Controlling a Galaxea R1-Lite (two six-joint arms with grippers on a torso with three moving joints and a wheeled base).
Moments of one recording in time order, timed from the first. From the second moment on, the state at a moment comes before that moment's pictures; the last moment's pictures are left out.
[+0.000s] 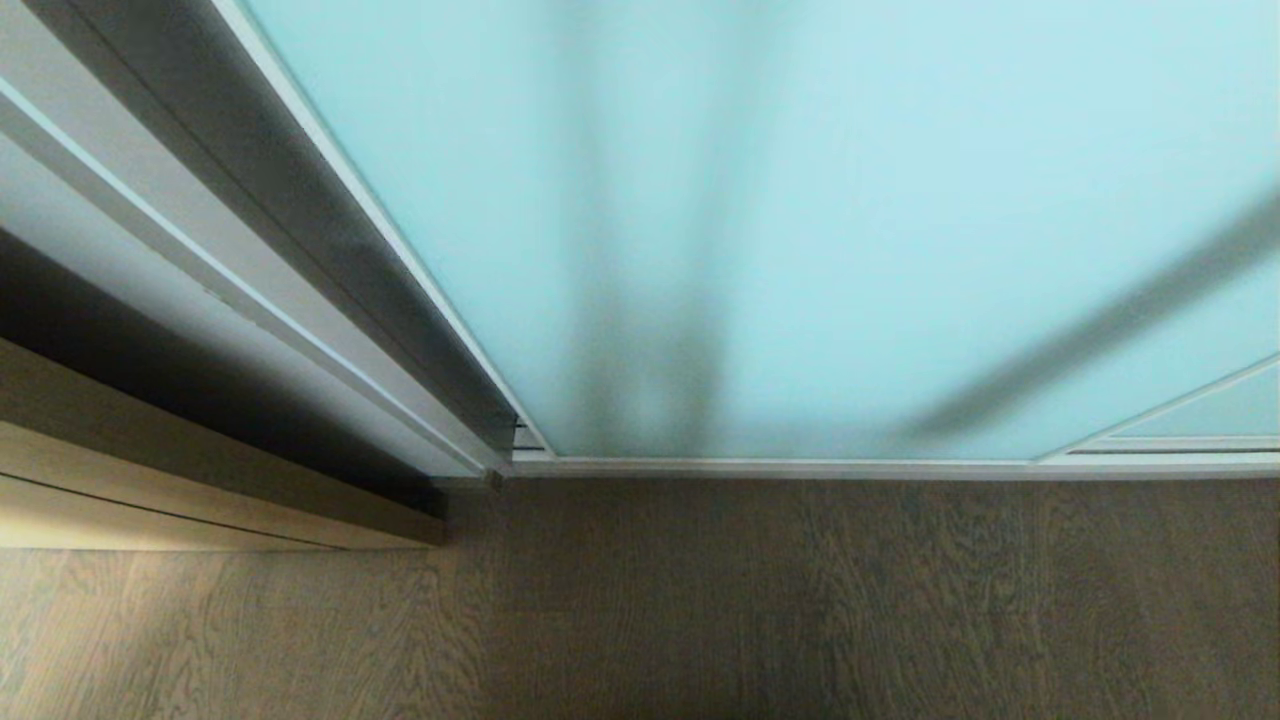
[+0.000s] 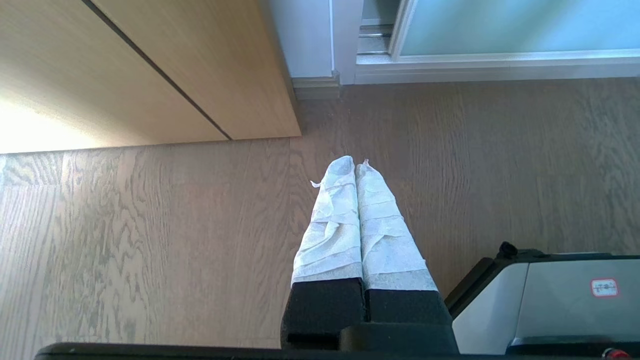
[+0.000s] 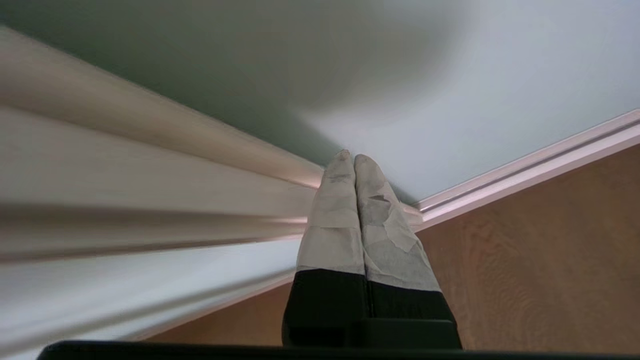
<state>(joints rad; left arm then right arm) 0.00 0.00 -0.05 0.13 -0.03 0.06 -0.99 1.71 -1.52 -0.15 0.89 0.49</state>
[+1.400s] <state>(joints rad) 0.00 0.00 -0.05 0.13 -0.04 0.06 -0.87 1.57 -1.28 -0.29 0.88 0.48</state>
